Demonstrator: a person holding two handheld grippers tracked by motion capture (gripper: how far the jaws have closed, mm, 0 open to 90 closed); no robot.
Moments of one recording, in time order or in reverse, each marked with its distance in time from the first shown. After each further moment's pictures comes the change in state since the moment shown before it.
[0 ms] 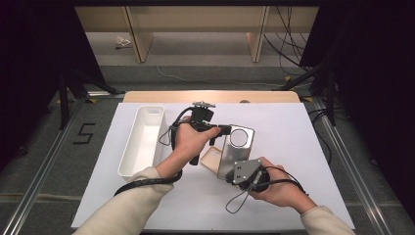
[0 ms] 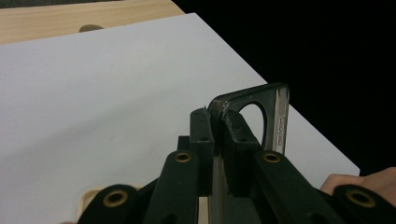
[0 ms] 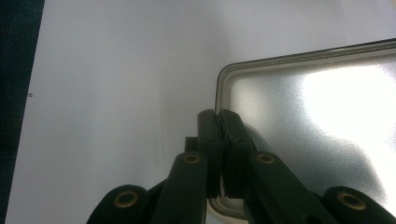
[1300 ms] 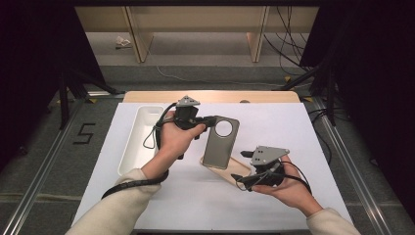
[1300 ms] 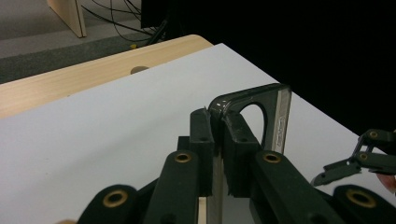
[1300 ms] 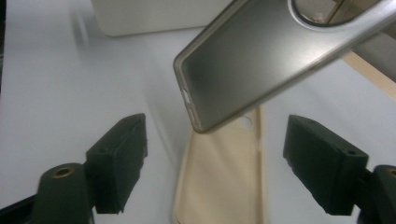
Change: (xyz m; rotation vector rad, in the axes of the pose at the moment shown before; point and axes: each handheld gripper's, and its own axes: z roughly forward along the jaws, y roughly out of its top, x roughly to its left) left arm 0.023 -0.001 -0.036 -0.118 0.104 0.131; right arm -0.014 -0.024 -0.024 -0.233 -0.155 0.342
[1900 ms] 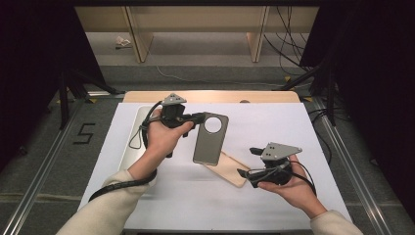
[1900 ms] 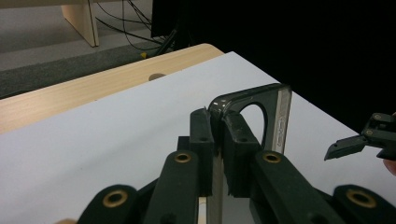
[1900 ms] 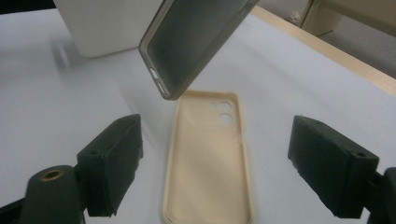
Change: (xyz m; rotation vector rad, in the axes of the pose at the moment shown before) left arm 0.016 0.001 -0.026 -0.031 0.026 0.007; right arm -0.011 -0.011 -0.012 -0.056 -0.053 0.131
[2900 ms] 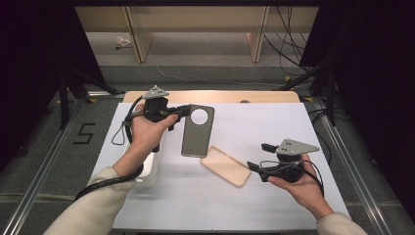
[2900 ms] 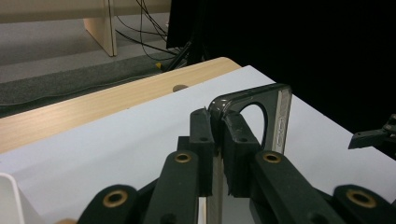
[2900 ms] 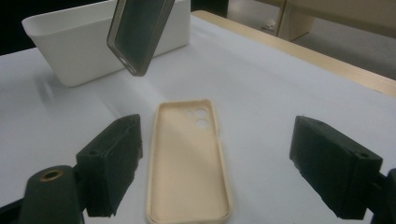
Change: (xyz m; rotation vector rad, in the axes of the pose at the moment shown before) left arm 0.025 0.009 -0.028 -0.049 0.046 -0.013; right arm -0.017 -0.011 -0.019 -0.074 -0.059 0.124
